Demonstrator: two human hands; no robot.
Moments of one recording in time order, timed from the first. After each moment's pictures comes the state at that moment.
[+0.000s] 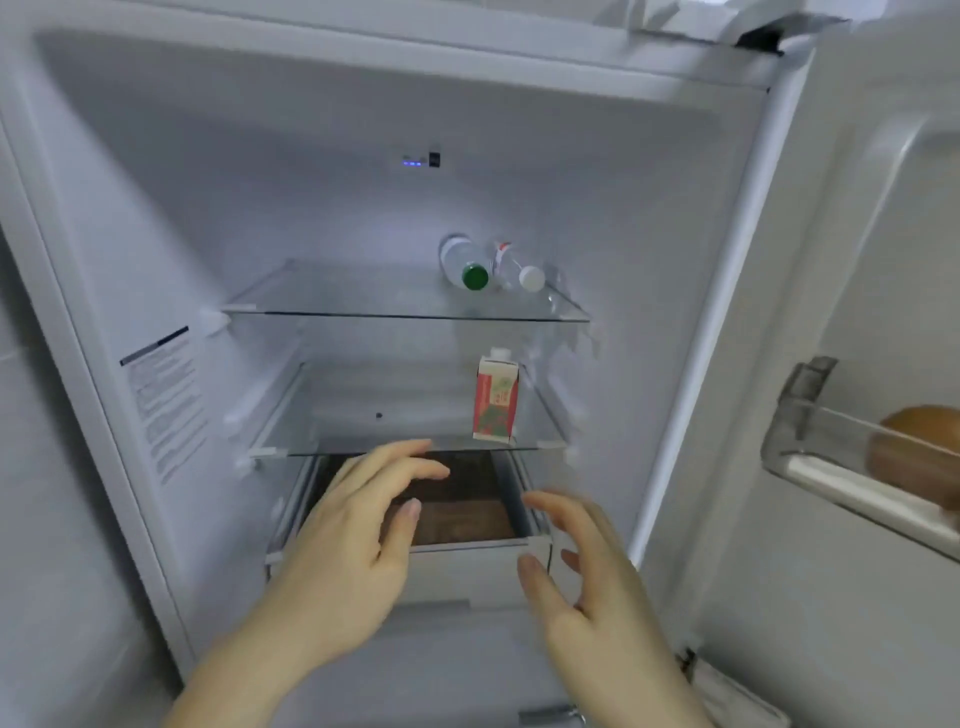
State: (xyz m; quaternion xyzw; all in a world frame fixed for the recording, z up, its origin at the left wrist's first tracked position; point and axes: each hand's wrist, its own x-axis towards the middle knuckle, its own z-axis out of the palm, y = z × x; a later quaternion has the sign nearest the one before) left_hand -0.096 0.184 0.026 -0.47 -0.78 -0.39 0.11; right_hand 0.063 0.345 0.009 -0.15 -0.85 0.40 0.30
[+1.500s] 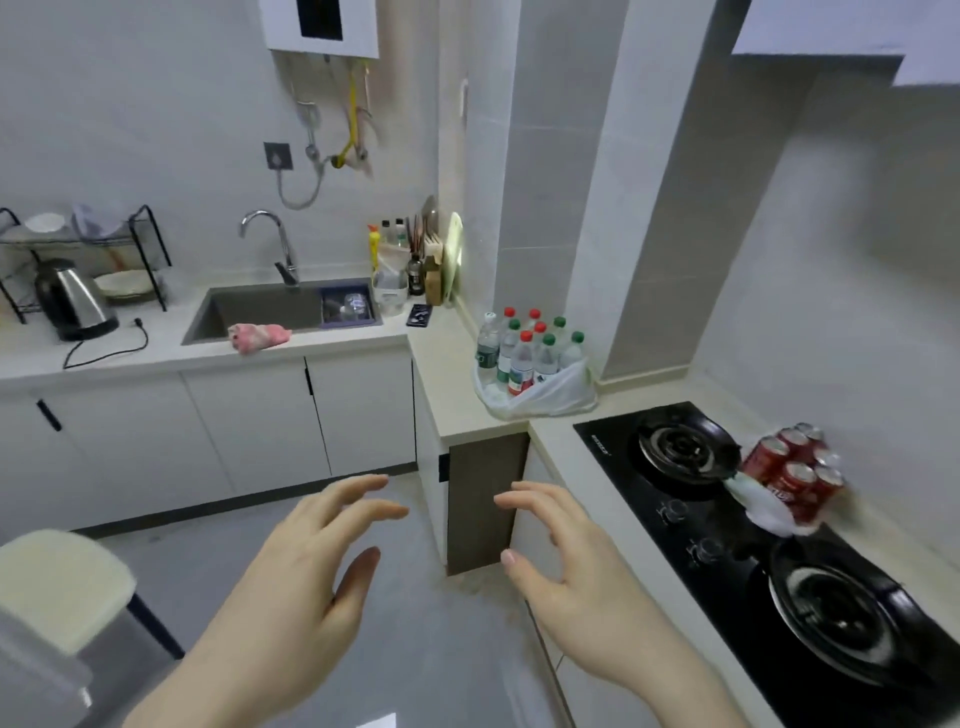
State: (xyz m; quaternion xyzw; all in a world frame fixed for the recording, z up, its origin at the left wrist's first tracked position) left_hand 0.603 0.249 -0.058 -0.93 -0.20 -0.21 -0.23; right_hand 0.797 0.064 -0.066 -0.79 -0.46 0.15 0.37
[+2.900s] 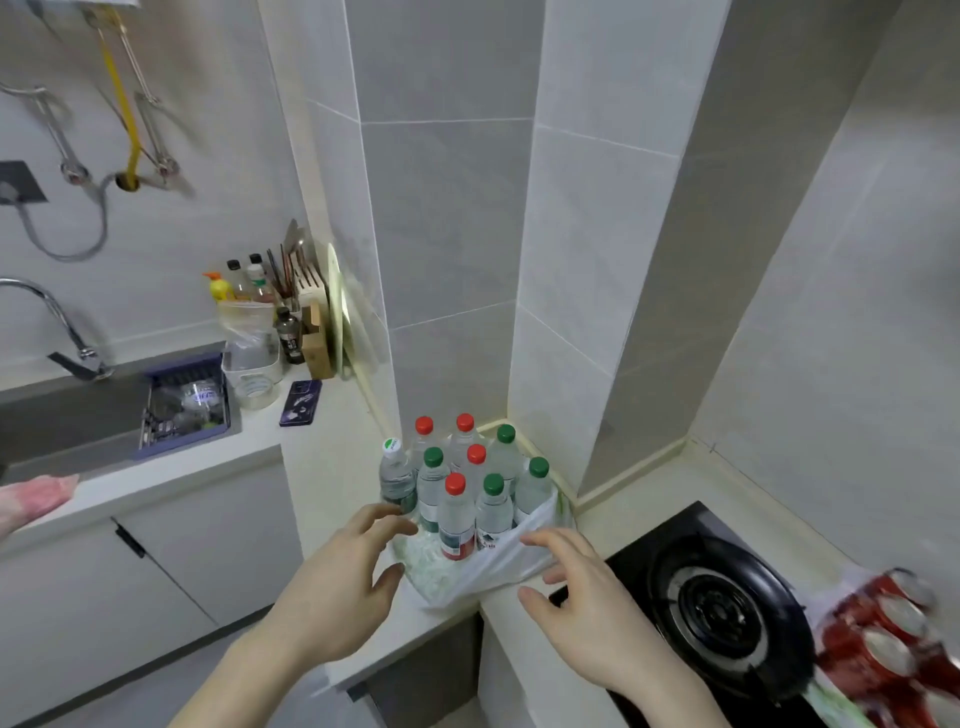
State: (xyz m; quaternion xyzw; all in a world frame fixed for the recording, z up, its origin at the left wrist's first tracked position) left_hand 1.127 0.541 -0.139 -0.96 -0.15 -0.03 -0.25; right_hand 1.250 0.288 -0.137 -0.87 -0.30 0.20 0.34
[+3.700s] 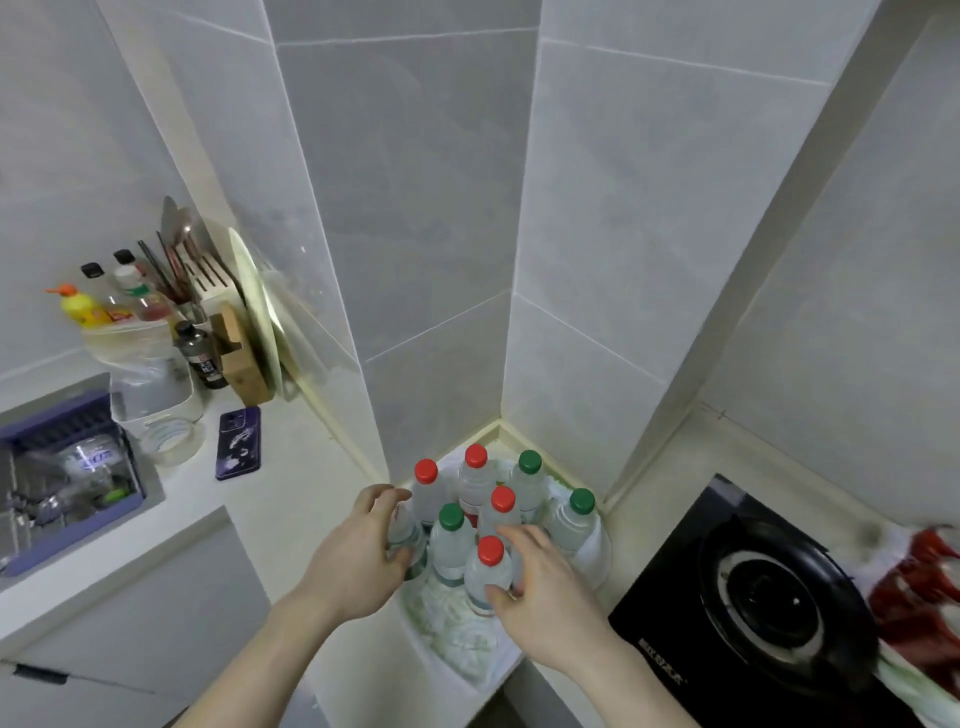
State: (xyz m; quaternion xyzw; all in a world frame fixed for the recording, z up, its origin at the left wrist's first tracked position) left_hand 1.291 0.704 -0.220 -0.95 -0.11 0.06 -0.28; right_hand 1.325 0.456 -0.200 -0.91 -0.20 0.21 0.30
